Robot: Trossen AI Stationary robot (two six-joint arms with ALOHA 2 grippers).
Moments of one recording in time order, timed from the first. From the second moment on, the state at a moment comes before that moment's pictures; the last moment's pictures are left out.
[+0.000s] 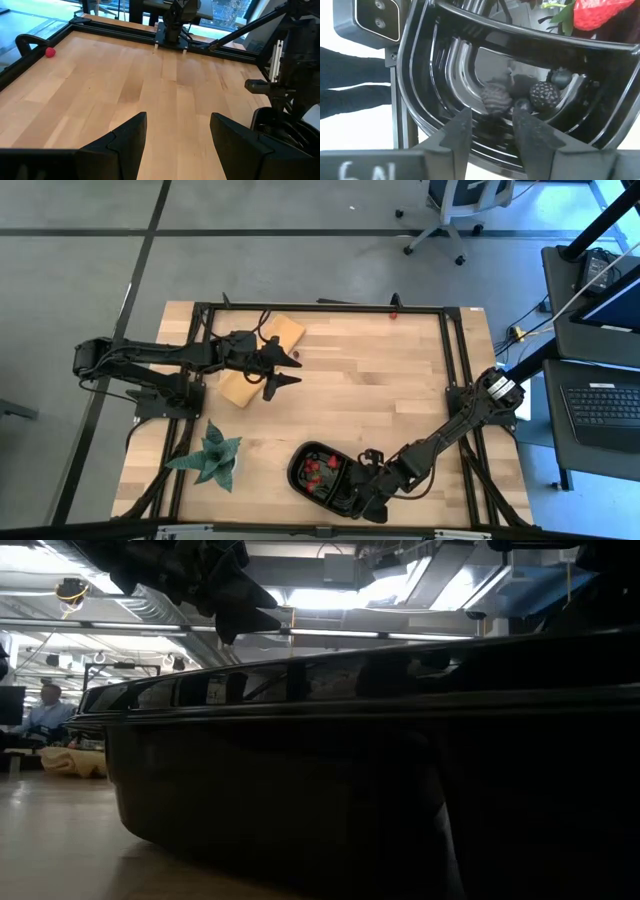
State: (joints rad) left arm 0.19 1.13 0.64 0.14 0.19 -0.13; right arm 0.68 1.89 1.20 -0.36 0.10 0.81
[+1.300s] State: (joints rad) left arm 0.19 1.13 0.64 0.14 0.20 -0.23; right arm 0.22 1.24 0.93 -0.44 0.16 0.55
